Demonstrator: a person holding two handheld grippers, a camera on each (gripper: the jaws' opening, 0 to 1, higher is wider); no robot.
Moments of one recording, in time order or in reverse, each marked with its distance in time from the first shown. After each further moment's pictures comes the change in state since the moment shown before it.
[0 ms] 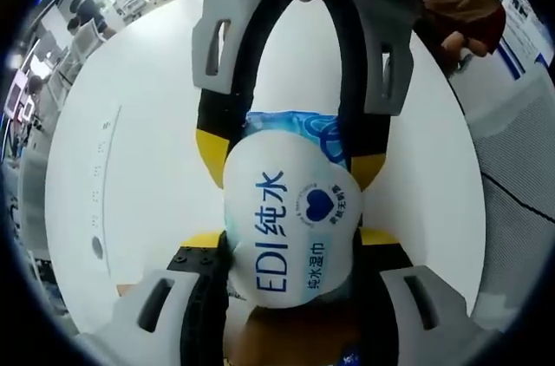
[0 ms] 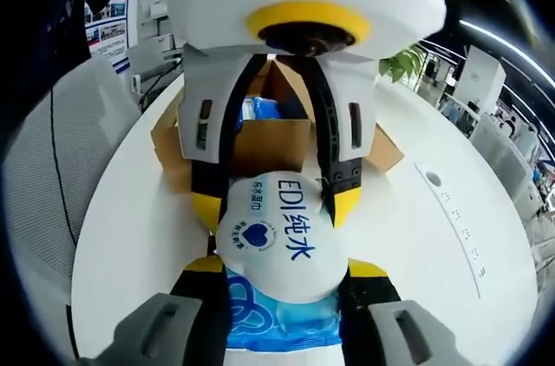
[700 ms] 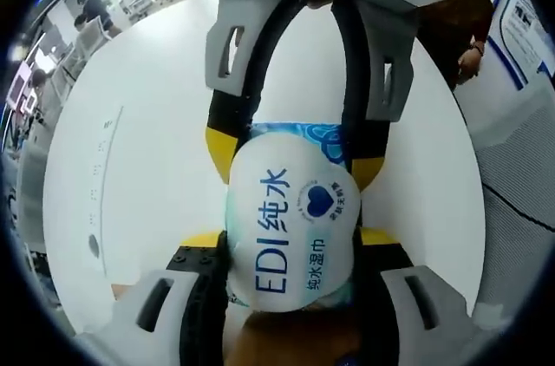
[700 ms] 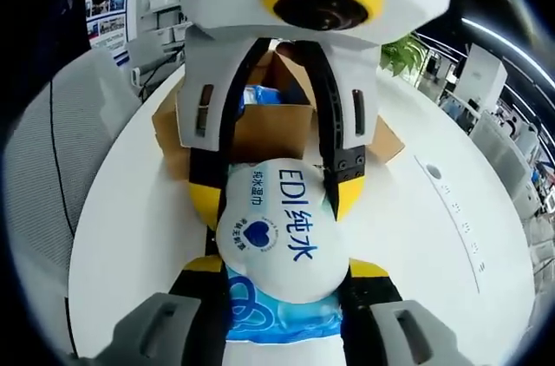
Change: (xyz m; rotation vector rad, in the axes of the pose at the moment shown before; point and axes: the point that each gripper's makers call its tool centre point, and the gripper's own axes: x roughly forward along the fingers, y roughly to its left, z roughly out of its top) left arm 0.003 0.000 0.005 -0.044 -0.028 0.008; right arm -0.001 0.000 -0.010 -0.023 0.027 -0.001
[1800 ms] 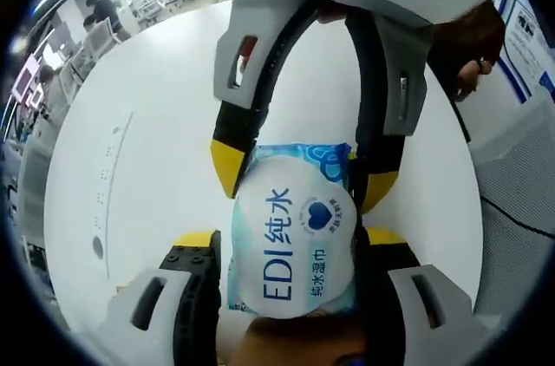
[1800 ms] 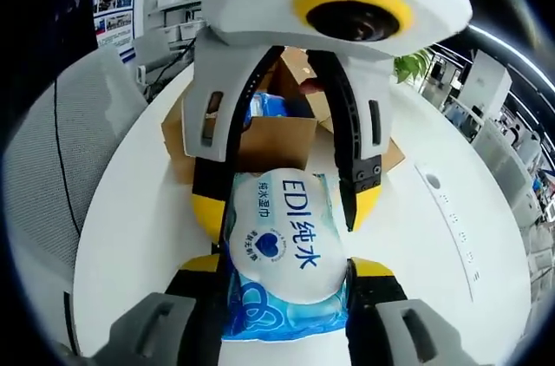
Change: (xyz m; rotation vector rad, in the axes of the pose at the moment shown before) left arm -0.010 0.004 0.015 -0.021 -0.061 0.015; right arm -0.011 0.003 0.012 -0.019 -0.005 0.011
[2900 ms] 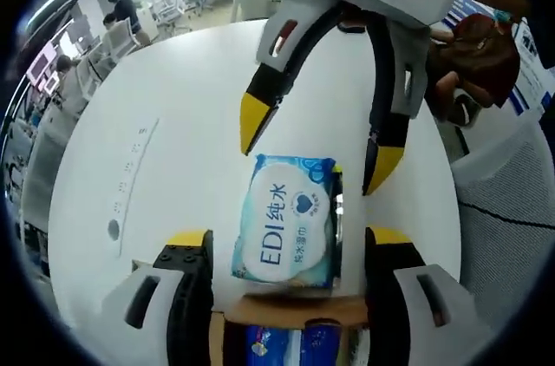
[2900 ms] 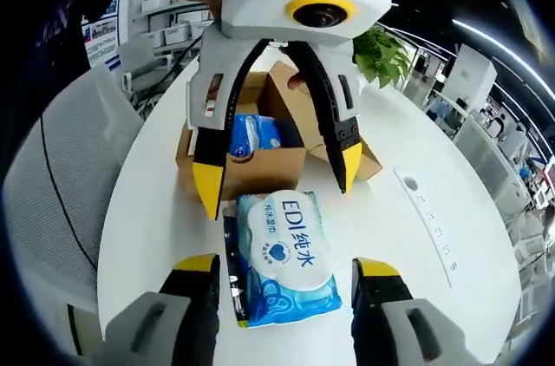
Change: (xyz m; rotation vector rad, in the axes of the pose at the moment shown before) left arm -0.058 -0.007 0.006 -0.084 -0.096 0.048; right arm -0.045 0.005 0.025 0.058 0.012 -0.079
